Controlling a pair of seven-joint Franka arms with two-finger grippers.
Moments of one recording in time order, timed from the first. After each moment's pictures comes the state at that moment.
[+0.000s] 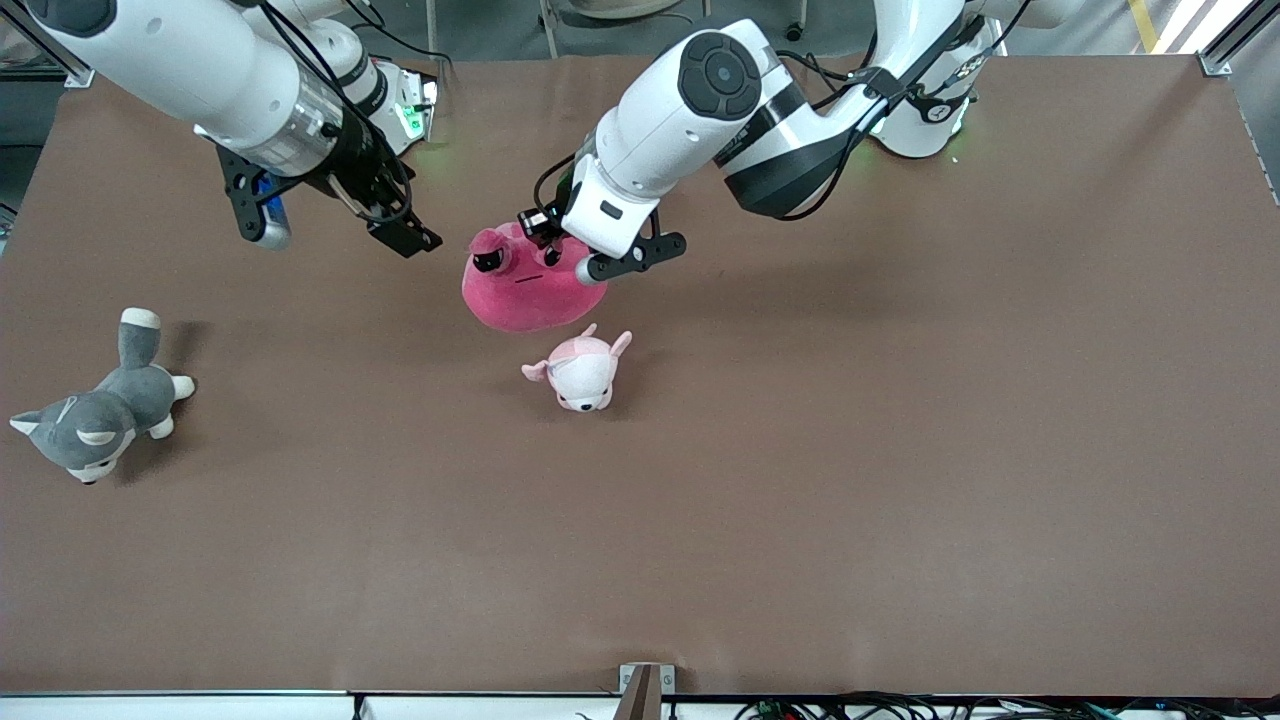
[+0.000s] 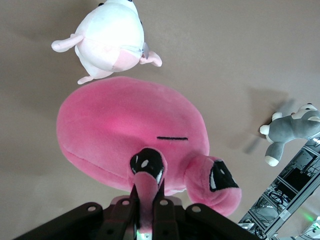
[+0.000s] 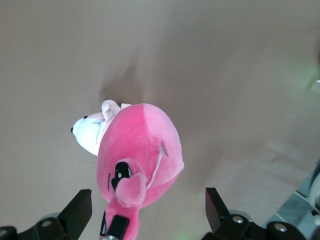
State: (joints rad) left arm -0.43 0.51 -0.56 -1.34 -0.21 2.14 -1.27; right arm 0.46 -0.01 -0.05 -1.67 0.29 1.63 1.55
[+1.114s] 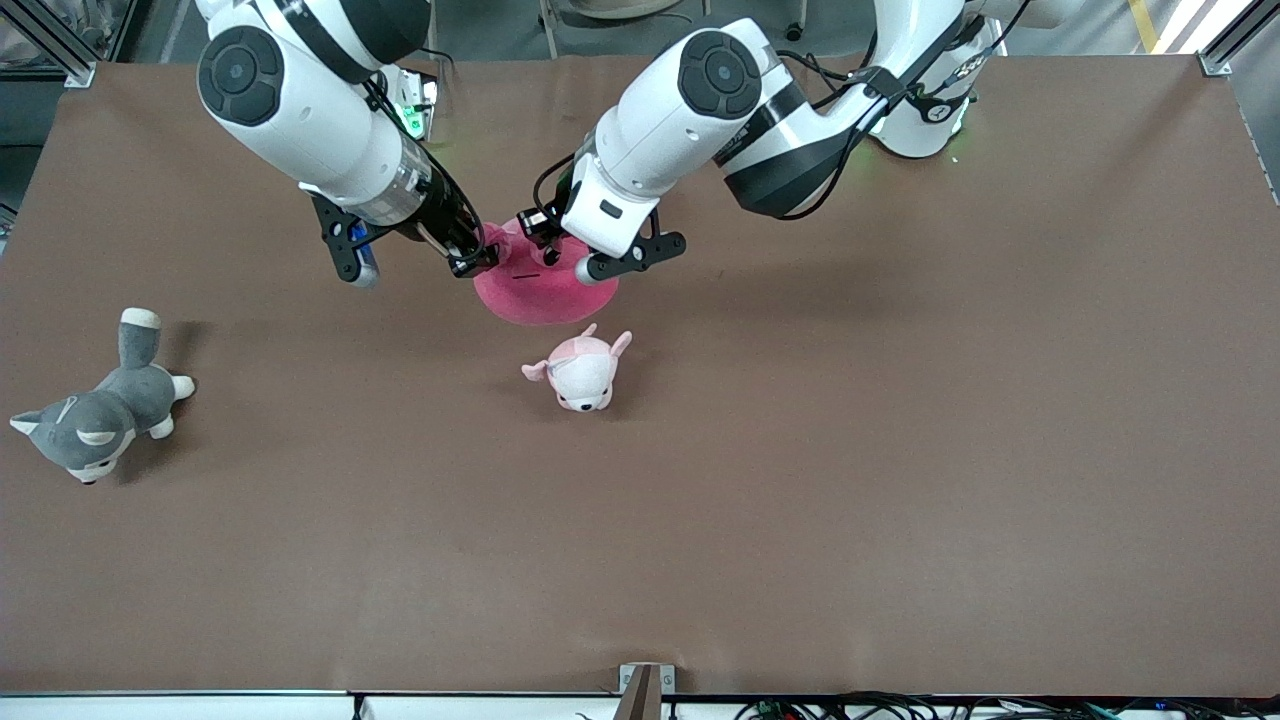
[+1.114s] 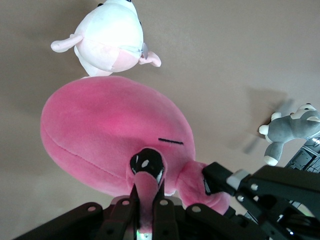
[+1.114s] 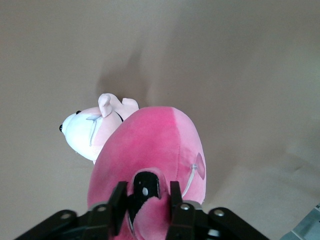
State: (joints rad) left arm -0.43 0.51 -0.55 -1.34 -0.21 2.14 -1.27; right arm 0.55 0.03 -0.05 -1.81 0.29 1.82 1.56
